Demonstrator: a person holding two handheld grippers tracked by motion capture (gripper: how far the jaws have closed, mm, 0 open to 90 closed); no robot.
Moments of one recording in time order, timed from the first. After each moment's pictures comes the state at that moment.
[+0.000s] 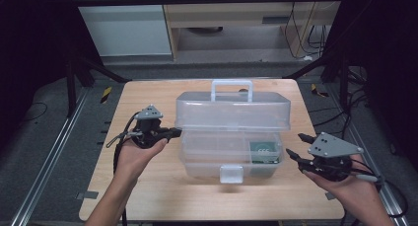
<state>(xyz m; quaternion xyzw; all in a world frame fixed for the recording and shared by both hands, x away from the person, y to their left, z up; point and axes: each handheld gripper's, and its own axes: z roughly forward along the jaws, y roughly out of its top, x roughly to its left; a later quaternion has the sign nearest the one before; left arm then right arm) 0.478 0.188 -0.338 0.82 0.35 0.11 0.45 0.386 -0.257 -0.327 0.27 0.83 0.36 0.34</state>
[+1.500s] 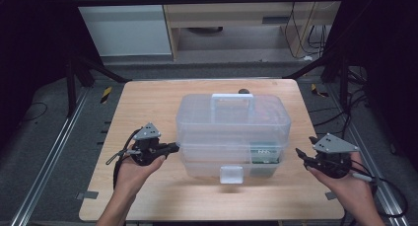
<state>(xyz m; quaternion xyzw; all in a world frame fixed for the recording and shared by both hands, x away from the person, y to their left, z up) 0.457 0.199 -0.379 0.82 0.34 0.11 0.45 0.412 -0.291 -0.382 0.36 0.80 0.33 0.34</state>
